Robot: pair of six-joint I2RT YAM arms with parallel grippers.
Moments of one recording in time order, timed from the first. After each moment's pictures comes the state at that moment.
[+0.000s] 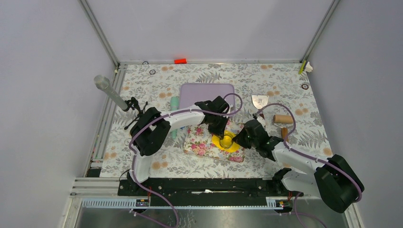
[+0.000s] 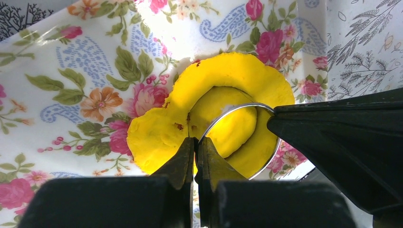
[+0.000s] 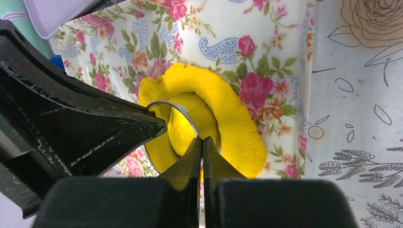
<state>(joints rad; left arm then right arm) -0.88 2.03 1.41 -0.54 0.27 -0.41 0.64 1.14 0.39 -0.05 0.07 1.04</state>
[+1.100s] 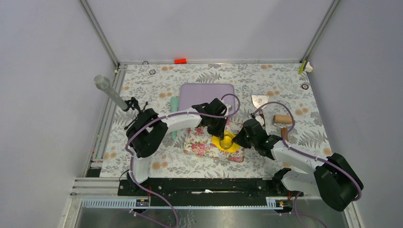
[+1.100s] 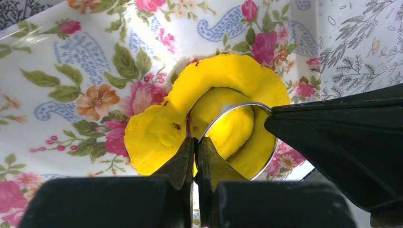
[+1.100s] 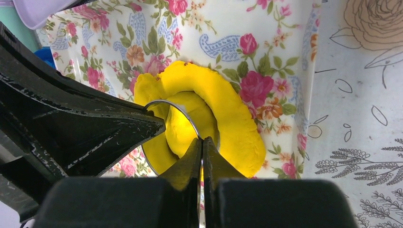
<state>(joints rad) -0.88 1.98 1.30 -0.41 0.28 -0.45 0.66 1.16 0.41 -0.09 0.07 1.01</state>
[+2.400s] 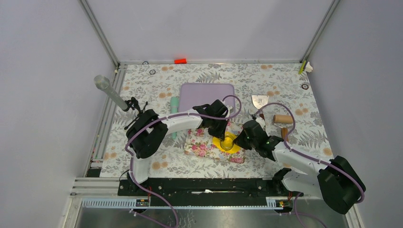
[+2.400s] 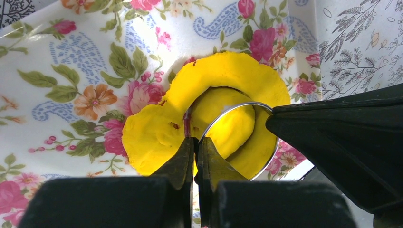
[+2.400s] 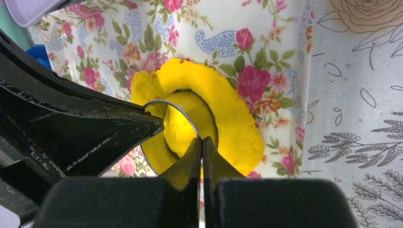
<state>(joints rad) -0.90 1.97 1.29 -0.42 0.26 -0.44 0.67 1.13 0.42 -0.16 0.11 1.03</state>
